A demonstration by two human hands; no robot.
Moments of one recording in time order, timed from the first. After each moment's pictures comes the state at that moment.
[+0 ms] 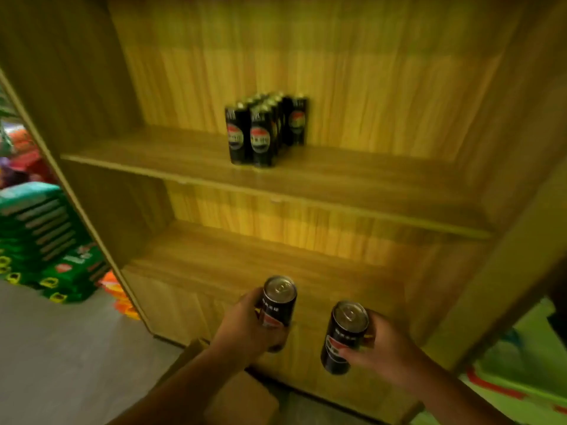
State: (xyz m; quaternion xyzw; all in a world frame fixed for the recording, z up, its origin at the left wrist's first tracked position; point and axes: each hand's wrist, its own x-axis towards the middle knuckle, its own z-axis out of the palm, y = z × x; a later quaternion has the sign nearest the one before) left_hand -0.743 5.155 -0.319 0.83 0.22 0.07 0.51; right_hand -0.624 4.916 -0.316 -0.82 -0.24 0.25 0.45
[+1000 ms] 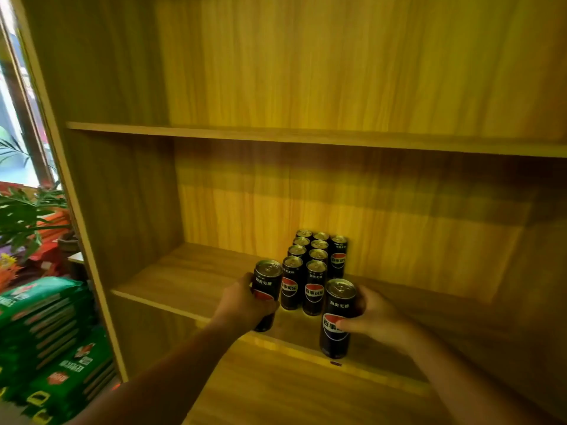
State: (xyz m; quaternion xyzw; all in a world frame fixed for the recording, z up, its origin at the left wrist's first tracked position) left_hand -0.639 5.396 -0.061 0.84 0.23 0.19 0.45; right_hand -0.526 5.149 -0.038 -0.81 -0.29 0.20 0.47
